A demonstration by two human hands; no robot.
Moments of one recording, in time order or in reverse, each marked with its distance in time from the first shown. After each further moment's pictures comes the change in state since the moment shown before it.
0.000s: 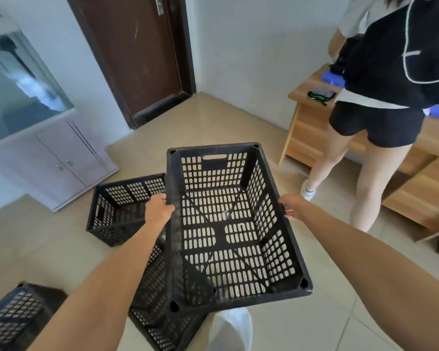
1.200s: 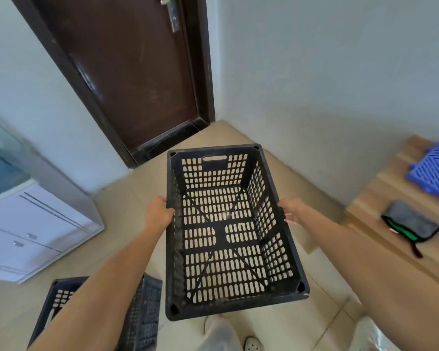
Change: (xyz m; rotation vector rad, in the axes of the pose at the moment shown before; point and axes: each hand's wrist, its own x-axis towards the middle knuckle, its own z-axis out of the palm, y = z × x) left_hand 0.618 0.336 0.098 0.113 0.059 -0.103; right_hand 0.507 -0.560 0.079 -0.145 -0.149 -0.018
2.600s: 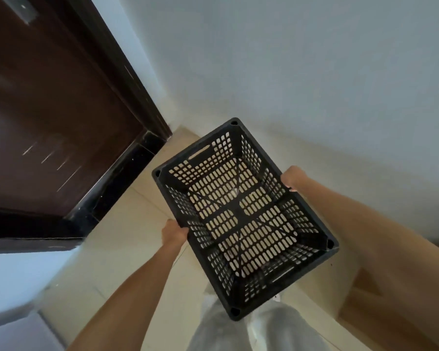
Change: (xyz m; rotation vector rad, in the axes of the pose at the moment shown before) left_hand 0.592 0.348 0.245 0.158 -0.329 -0.262; right_hand 0.622 -0.444 -0.076 -0.389 0.162 0.054
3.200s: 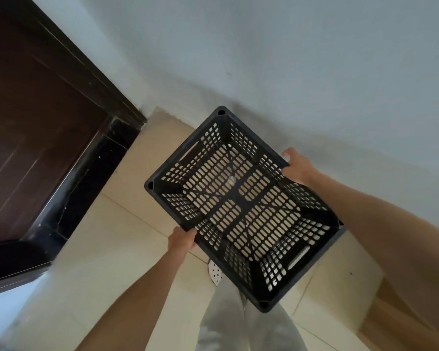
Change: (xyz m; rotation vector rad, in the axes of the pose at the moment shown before) left_hand 0.211 0.066 0.114 -0.043 -0.193 -0.250; right_hand 0.243 -0.023 0.059 -0.115 -0.049 -0.134
